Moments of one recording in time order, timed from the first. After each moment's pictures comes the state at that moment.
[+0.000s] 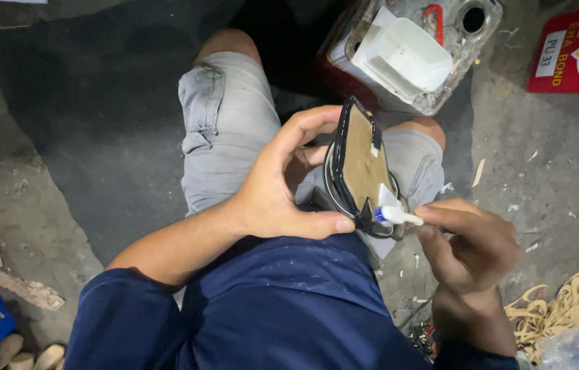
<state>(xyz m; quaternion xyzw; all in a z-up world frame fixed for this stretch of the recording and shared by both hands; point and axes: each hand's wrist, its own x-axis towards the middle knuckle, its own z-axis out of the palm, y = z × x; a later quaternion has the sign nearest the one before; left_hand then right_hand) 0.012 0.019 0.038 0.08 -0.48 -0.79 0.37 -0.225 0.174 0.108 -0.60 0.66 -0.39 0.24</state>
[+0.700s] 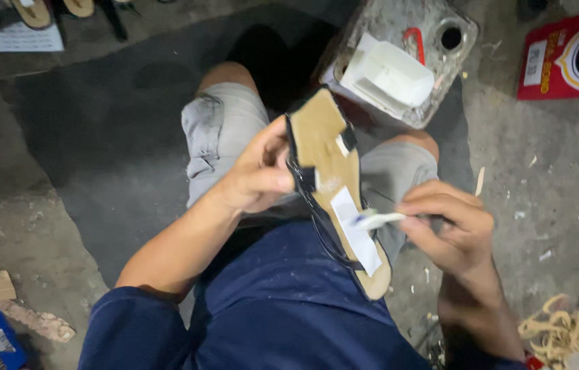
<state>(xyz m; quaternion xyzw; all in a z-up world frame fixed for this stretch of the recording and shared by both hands) 0.013 -0.016 0.005 0.04 -0.21 -0.94 0.26 -0.249 0.160 0.082 -0.61 0.59 -0.41 0.34</state>
